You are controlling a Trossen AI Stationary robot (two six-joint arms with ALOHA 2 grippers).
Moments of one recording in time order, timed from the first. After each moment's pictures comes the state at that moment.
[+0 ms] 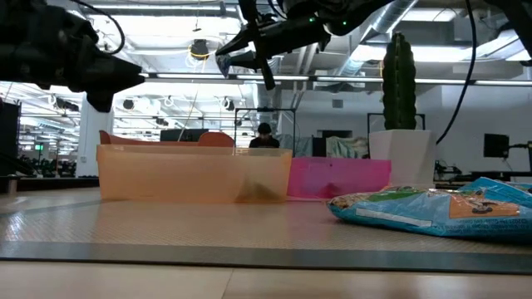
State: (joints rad) left arm 0.12 0.01 0.02 0.02 -0.05 -0.22; right arm -0.32 1.90 1.56 0.07 -0.27 0.62
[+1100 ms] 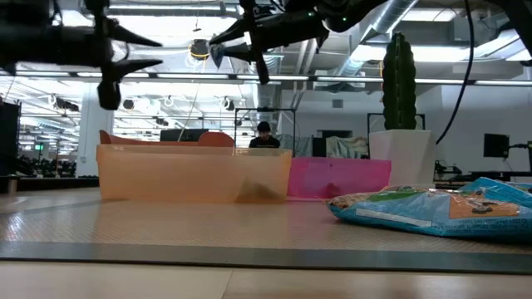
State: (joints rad) left arm 0.12 0.36 0.09 0.42 -0.23 -0.99; right arm -0.28 1.90 1.56 0.12 -0.29 0.65
